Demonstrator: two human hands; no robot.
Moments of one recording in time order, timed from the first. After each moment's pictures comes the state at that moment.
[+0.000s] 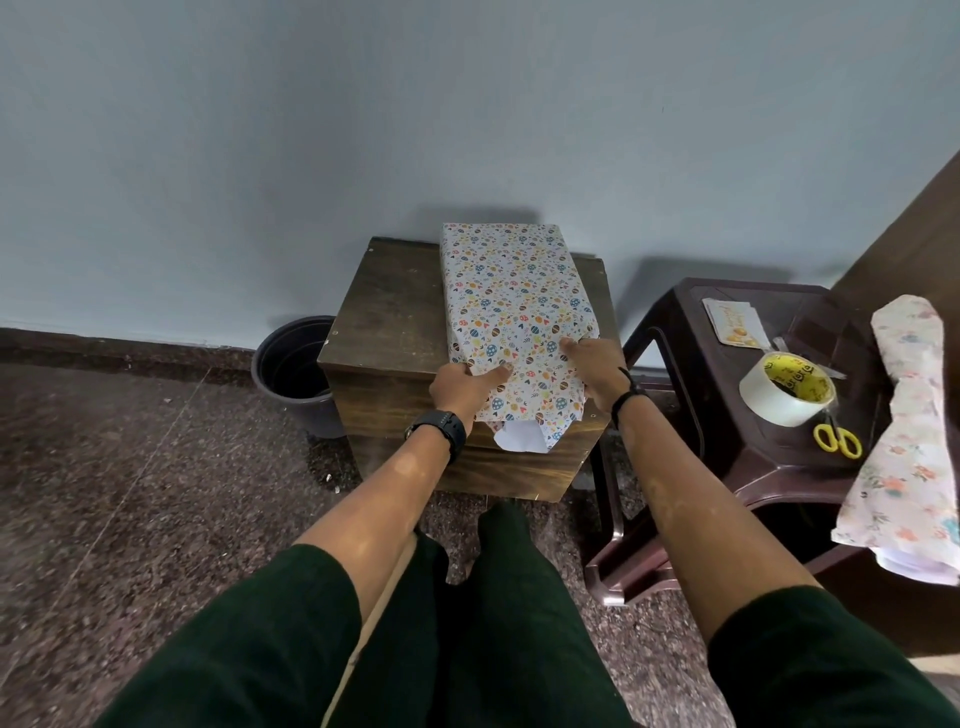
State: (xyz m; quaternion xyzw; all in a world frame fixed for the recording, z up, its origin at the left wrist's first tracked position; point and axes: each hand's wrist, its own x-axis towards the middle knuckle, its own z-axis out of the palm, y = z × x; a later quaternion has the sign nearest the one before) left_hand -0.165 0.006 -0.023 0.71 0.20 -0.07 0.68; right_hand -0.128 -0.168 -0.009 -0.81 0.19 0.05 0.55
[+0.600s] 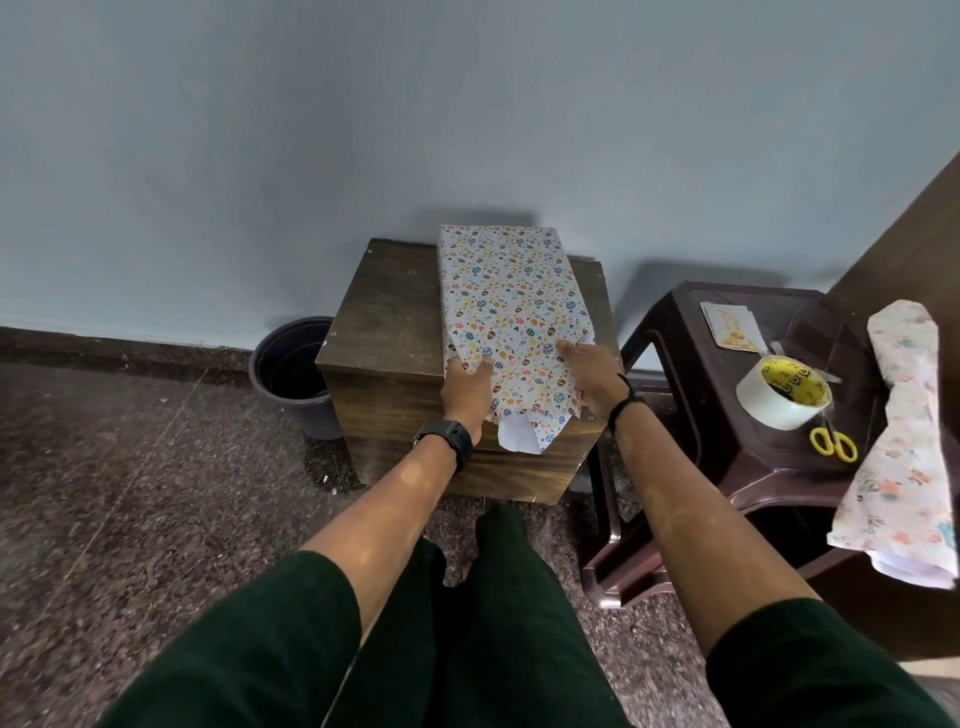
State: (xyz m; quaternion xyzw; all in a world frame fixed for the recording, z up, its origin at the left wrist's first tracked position) left_hand -0.163 -0.005 -0.026 0.66 0.21 -0.07 0.72; right_hand -0.144 -0.158 0.005 -0.76 0.18 0.07 0.63
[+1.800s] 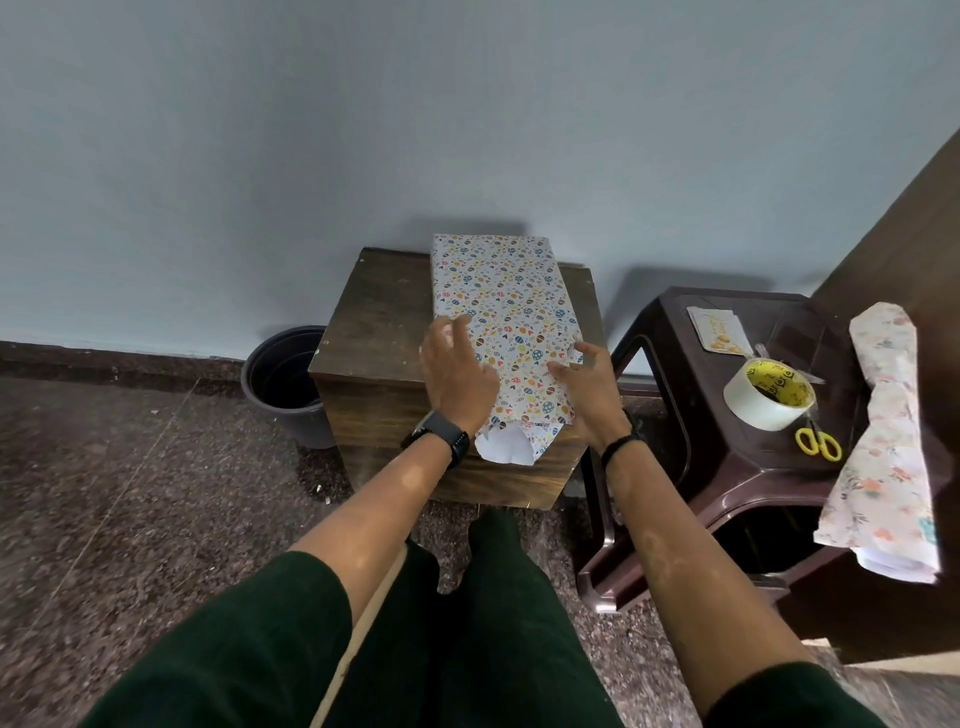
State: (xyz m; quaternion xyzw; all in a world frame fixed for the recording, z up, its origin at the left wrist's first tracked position) left_hand -0.170 -0.003 0.003 0.92 0.04 0.17 0.35; right_hand -0.172 -0.157 0.001 -0.68 0.18 0.02 0.71
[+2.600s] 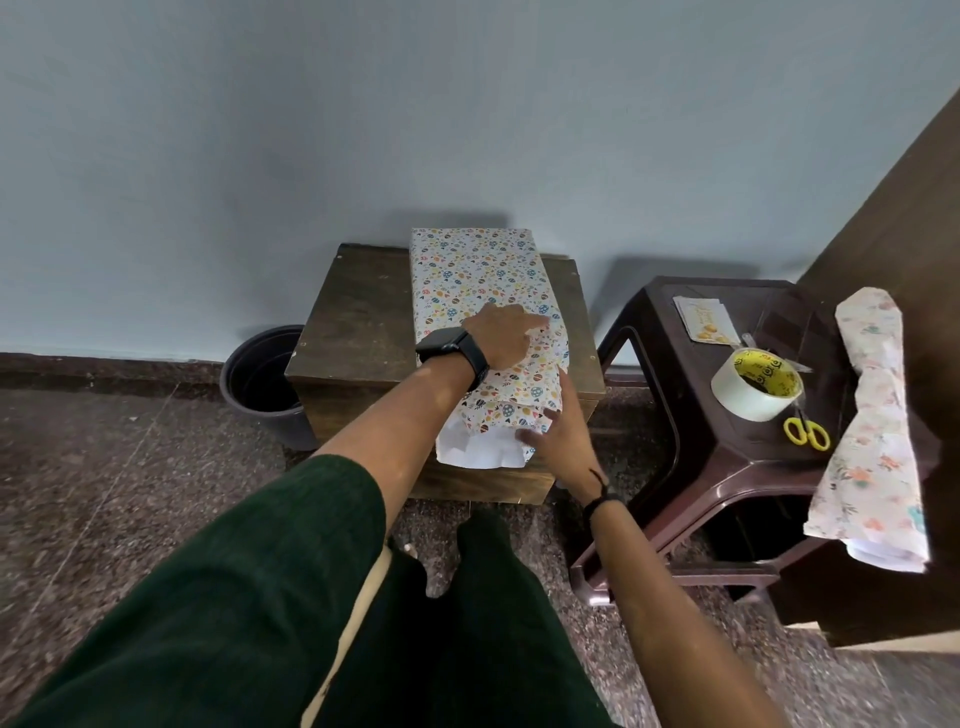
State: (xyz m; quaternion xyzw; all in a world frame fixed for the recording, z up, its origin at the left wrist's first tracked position) left_hand -0.102 -0.039 0.042 0.96 -0.24 -0.12 0.09; right_hand -0.208 -0.159 -0.047 -0.81 0.06 -0.01 0.58
